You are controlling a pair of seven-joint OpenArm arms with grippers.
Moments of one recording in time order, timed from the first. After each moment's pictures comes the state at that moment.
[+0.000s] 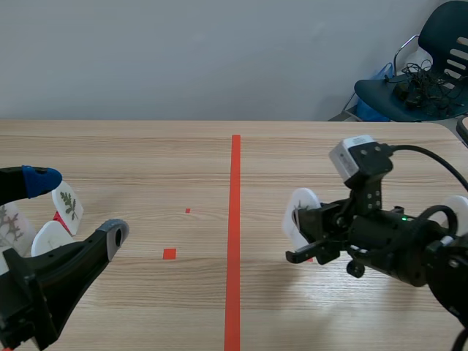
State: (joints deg) left arm 47.8 -32.4 -8.1 119.3 -21.5 -26.4 -9.3; right arm -17.9 14.5 -2.0 95.6 18.1 26.2 -17.1
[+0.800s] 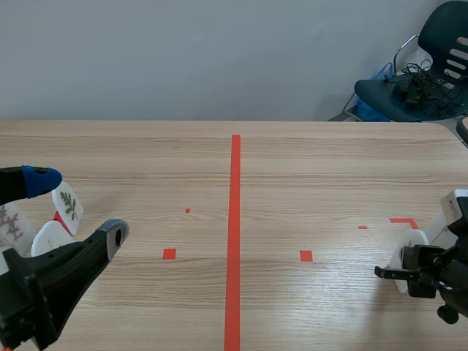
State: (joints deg) left arm 47.8 -32.4 -8.1 119.3 -21.5 -26.4 -9.3; right arm -19.7 10.8 15.4 83.5 13.0 14.3 -12.6
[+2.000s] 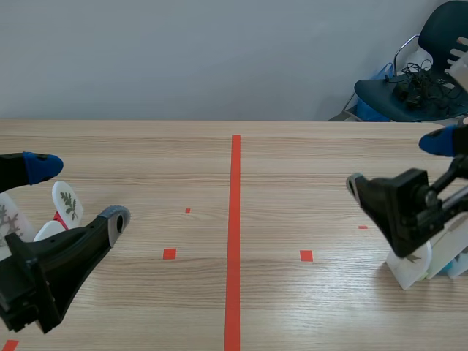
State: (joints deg) left arm 45.6 -32.4 -8.2 119.3 -21.5 -27.1 -9.3; right arm -35.2 25.1 15.4 126.6 23.5 28.8 -26.0
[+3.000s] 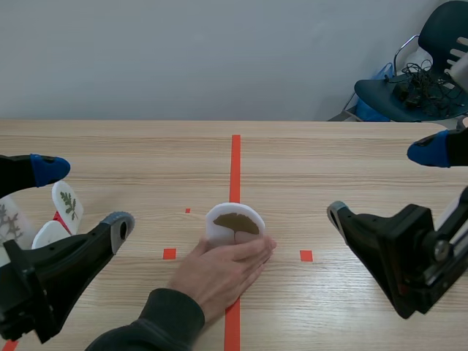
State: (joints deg) left arm 45.6 -32.4 -8.2 119.3 -21.5 -30.1 -9.3; right arm -44.0 24.8 15.4 136.3 20.3 28.2 -24.8
